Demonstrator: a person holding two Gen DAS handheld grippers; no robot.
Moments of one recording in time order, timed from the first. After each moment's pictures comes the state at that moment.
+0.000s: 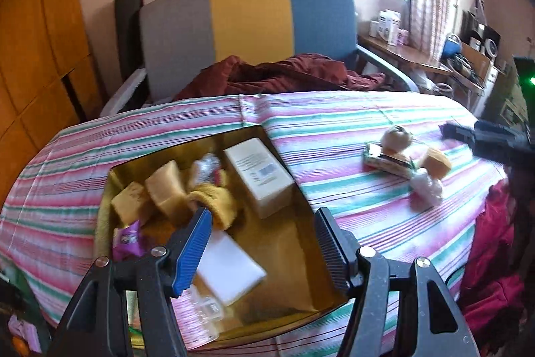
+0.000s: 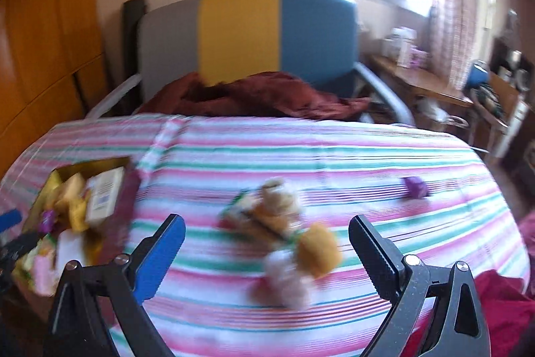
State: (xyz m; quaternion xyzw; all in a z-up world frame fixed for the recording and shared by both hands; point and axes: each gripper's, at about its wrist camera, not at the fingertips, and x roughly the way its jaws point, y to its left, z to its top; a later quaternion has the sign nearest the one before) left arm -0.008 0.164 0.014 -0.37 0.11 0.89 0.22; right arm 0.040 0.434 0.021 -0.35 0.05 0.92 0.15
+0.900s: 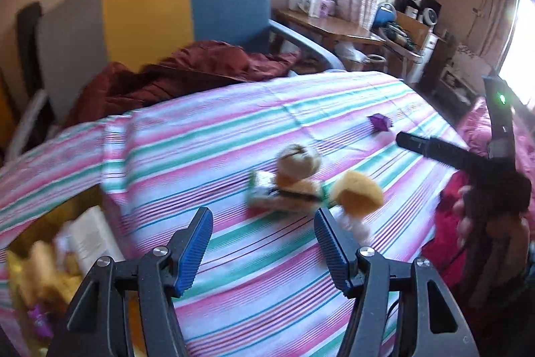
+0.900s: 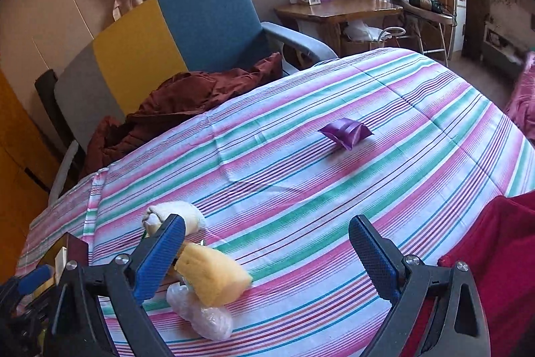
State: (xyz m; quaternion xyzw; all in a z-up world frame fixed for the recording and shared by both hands) left arm -0.057 0.340 0.004 -0.42 0.12 0.81 0.38; right arm 0.056 0.573 -0.017 -0.35 0.25 0.87 0.25
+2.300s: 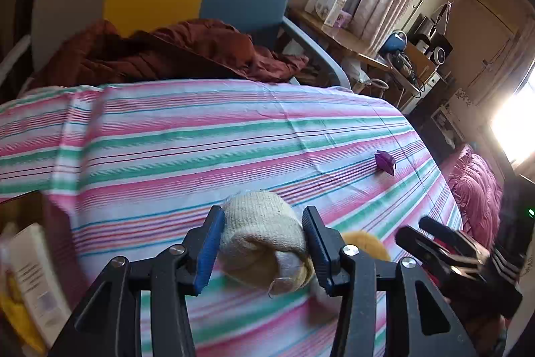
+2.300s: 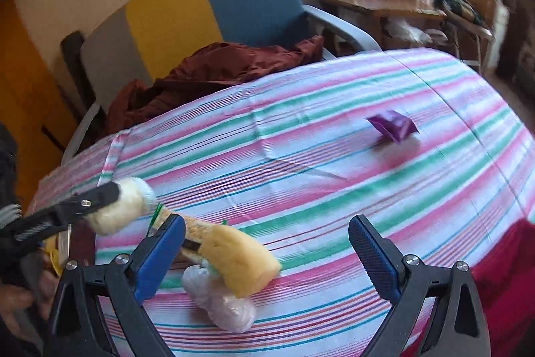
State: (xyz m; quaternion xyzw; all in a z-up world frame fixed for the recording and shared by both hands) left arm -0.121 0.352 -0.023 -0.47 0.02 0.80 0.38; right arm 0.027 0.544 -0.030 -0.39 0.20 0.88 0.17
